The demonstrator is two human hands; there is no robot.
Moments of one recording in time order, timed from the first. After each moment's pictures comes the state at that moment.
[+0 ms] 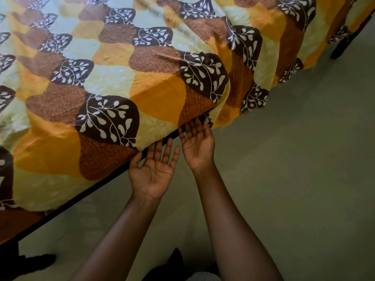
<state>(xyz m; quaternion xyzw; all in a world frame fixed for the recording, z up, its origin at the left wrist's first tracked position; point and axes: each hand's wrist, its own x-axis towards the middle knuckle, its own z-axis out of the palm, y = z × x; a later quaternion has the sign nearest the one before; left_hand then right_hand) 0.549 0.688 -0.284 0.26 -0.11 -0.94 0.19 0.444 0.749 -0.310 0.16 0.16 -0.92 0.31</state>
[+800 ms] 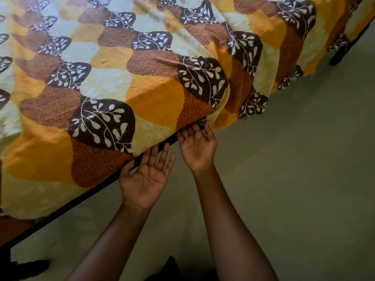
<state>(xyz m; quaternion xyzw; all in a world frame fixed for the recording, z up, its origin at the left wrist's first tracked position) 0.553 0.678 -0.293 0.19 -0.11 -0.96 0.17 0.430 0.744 -0.312 0.12 0.10 -0.93 0.34</state>
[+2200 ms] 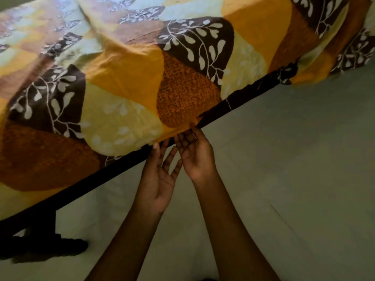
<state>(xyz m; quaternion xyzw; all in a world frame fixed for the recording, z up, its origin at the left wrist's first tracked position) 0.680 0.586 -0.364 0.32 -0.38 -0.83 0.24 0.592 0.624 -0.383 0.09 0.22 -0.90 0.38</state>
